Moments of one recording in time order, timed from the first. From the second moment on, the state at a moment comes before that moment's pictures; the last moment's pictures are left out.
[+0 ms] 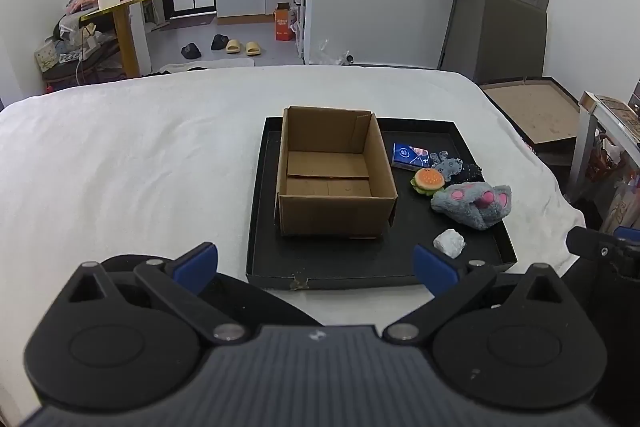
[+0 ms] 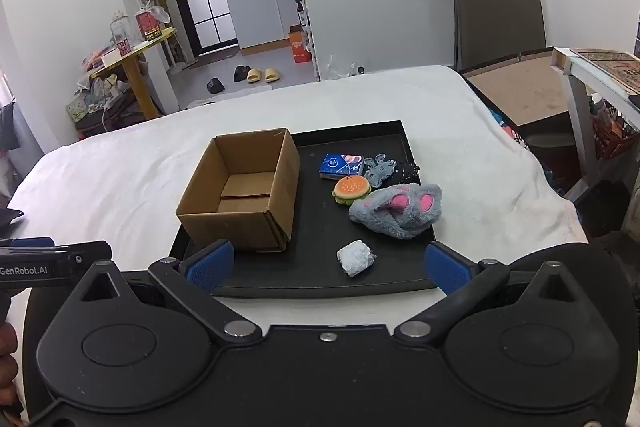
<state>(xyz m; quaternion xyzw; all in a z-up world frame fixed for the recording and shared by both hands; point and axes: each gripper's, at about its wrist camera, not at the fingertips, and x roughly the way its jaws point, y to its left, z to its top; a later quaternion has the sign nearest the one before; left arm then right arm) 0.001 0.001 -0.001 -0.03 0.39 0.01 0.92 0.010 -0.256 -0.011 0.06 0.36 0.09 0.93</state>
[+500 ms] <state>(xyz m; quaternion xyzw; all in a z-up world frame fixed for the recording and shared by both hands) -0.001 -0.001 0.010 -0.03 0.39 0.01 0.92 0.007 -0.253 -0.011 0.05 0.35 0.09 0.93</state>
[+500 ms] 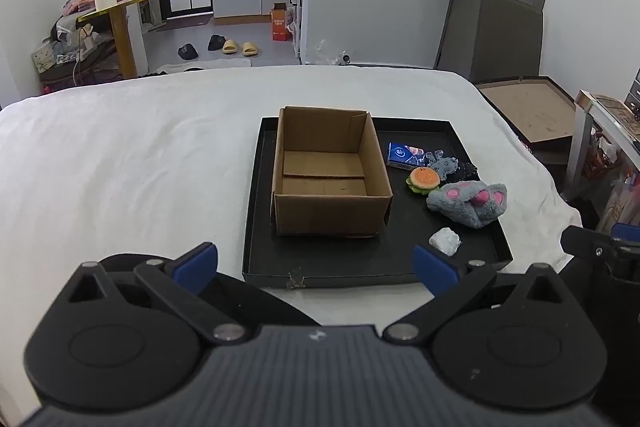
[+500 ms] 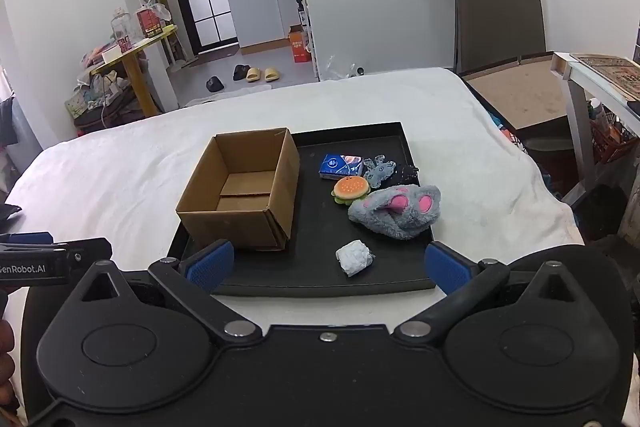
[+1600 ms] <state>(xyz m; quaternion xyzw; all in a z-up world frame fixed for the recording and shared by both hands) -0.006 -0.002 0.011 -0.03 0.38 0.00 0.92 0.007 -0.248 -0.007 0.04 0.35 0.09 0.93</state>
